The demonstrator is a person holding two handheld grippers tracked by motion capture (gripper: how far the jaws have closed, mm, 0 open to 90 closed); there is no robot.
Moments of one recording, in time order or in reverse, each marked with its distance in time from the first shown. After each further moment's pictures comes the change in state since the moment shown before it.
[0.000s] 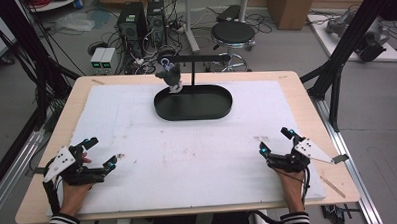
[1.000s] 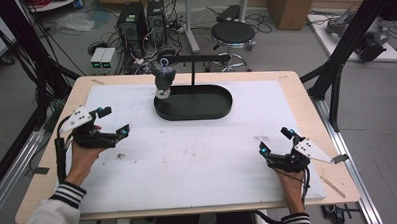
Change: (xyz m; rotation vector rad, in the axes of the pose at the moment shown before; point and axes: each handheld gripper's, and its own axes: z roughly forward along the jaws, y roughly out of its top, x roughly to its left) left arm 0.017 0.068 0.071 0.139 -0.072 0.000; right arm 0.000 0.000 0.001 -0.001 -0.001 -0.013
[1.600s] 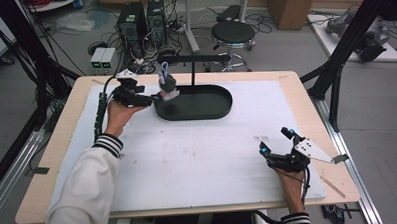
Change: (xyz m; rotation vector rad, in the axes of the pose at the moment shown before) left arm 0.033 0.047 0.137 0.332 0.028 -0.110; right arm 0.000 0.000 -0.001 0.002 -0.001 0.015
